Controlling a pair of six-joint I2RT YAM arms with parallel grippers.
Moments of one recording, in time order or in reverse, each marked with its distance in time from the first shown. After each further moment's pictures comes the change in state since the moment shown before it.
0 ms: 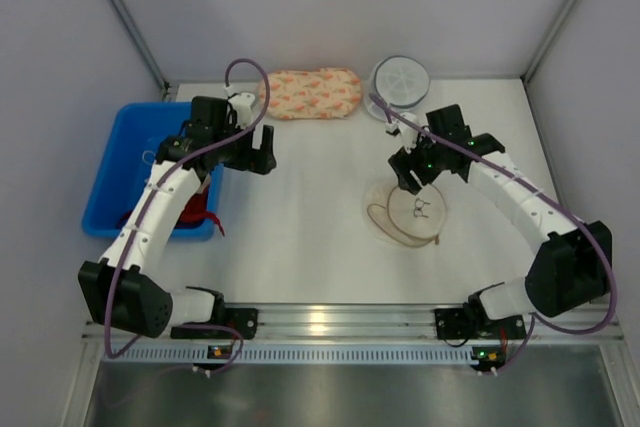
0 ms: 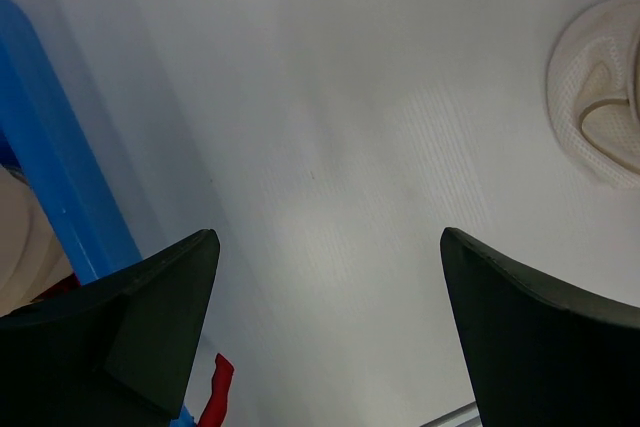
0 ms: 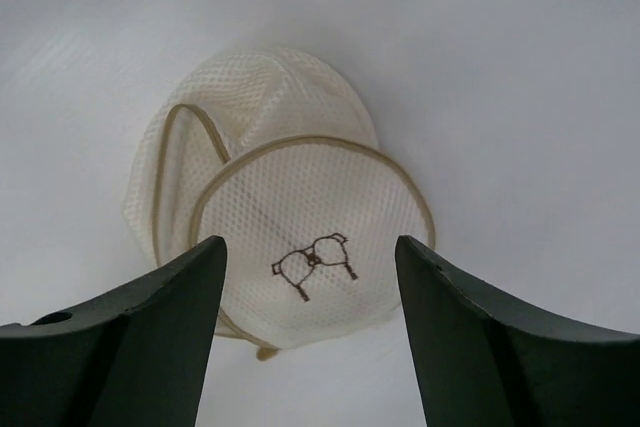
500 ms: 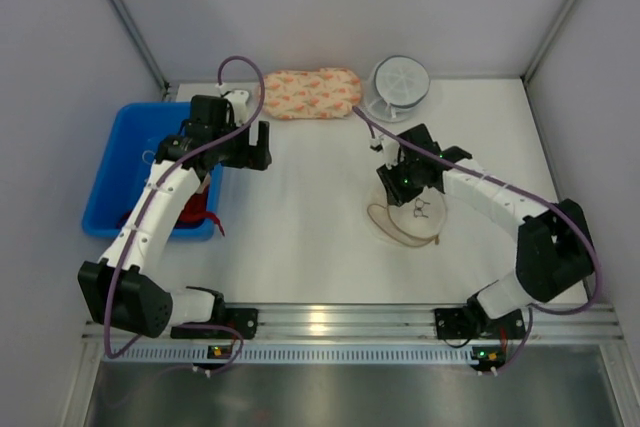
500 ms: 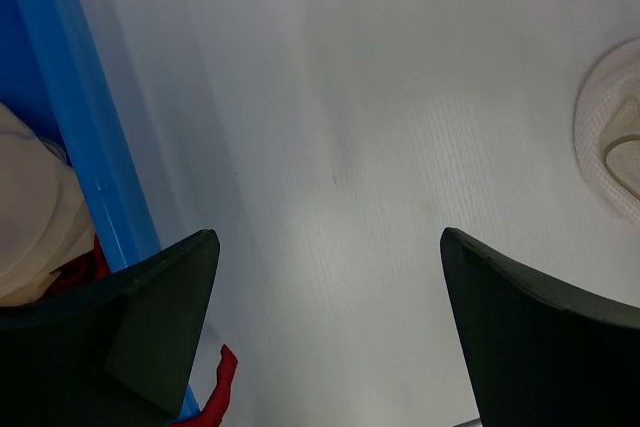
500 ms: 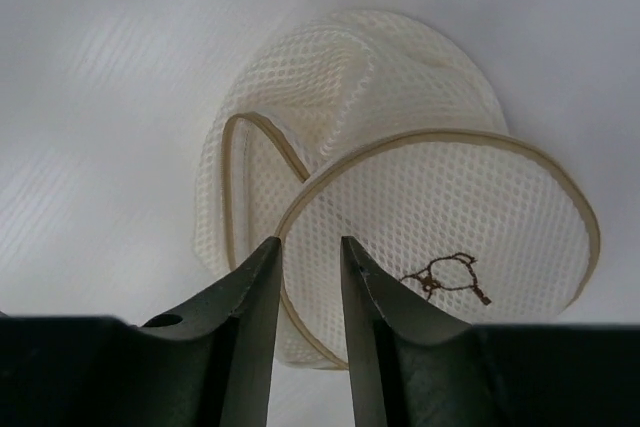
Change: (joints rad) left arm 0.000 0.001 0.010 0.001 -0.120 -0.082; right arm 0.122 0.080 -0.115 0.095 0.090 0.380
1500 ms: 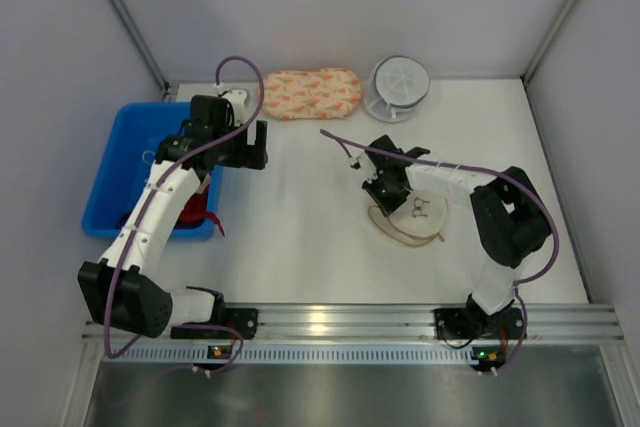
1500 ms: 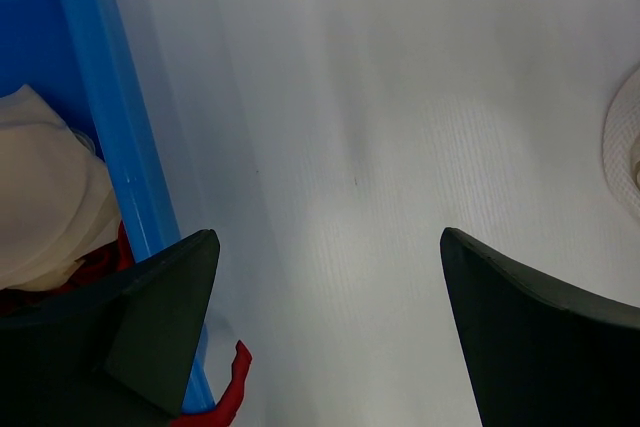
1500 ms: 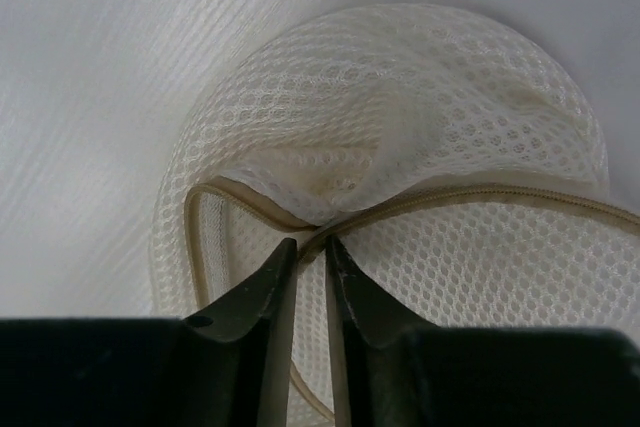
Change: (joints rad) left arm 0.000 0.000 0.000 0.000 -0.059 -0.003; right arm 0.119 0.300 0.088 -0.030 0.142 0.009
